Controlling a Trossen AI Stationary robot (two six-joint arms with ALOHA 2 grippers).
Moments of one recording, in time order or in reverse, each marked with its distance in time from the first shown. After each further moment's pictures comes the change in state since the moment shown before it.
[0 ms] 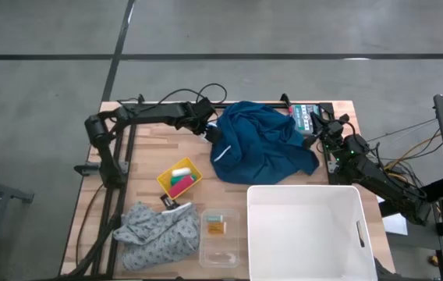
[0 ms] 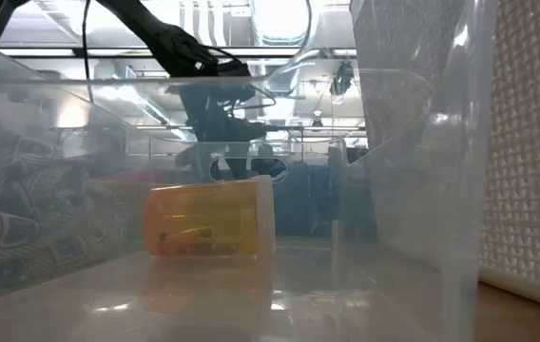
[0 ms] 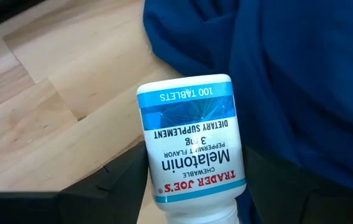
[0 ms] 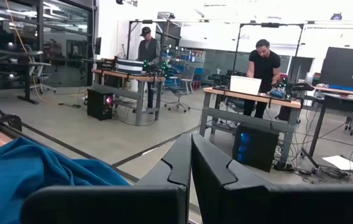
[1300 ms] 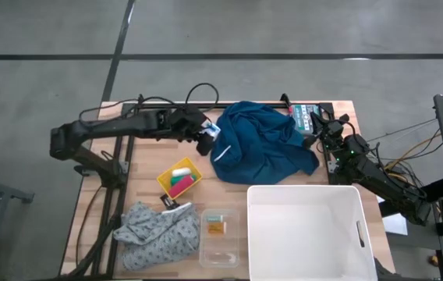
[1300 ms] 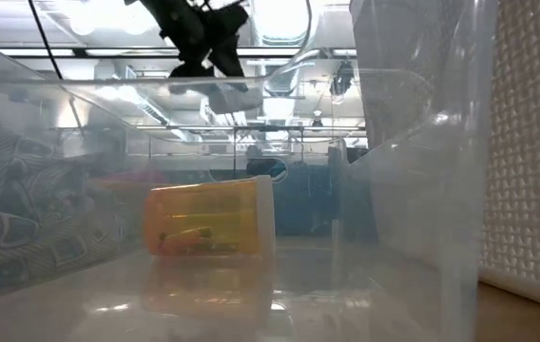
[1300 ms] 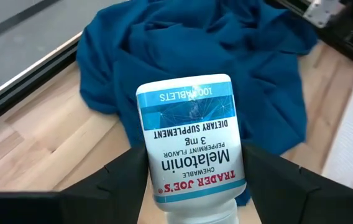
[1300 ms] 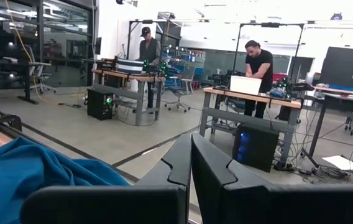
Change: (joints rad) left arm -0.254 -0.375 0.000 -0.076 -0.118 0.063; right arm 0.000 0.000 0.000 0.000 0.000 0.000
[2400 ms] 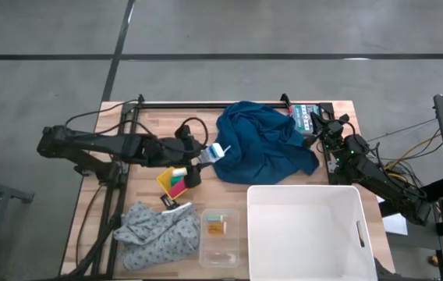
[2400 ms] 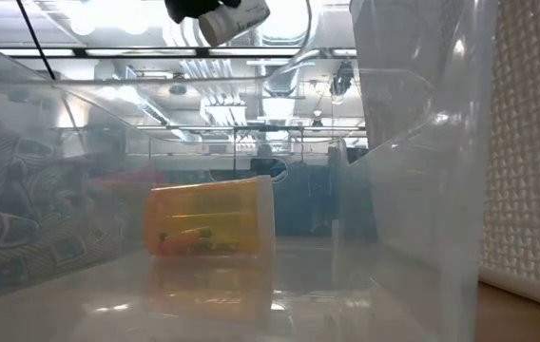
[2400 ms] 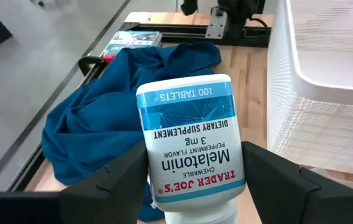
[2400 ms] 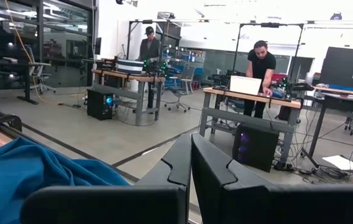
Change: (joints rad) left arm -0.375 -0.123 0.000 0.066 -0.220 0.282; right arm 0.000 0.000 0.000 0.000 0.000 0.000
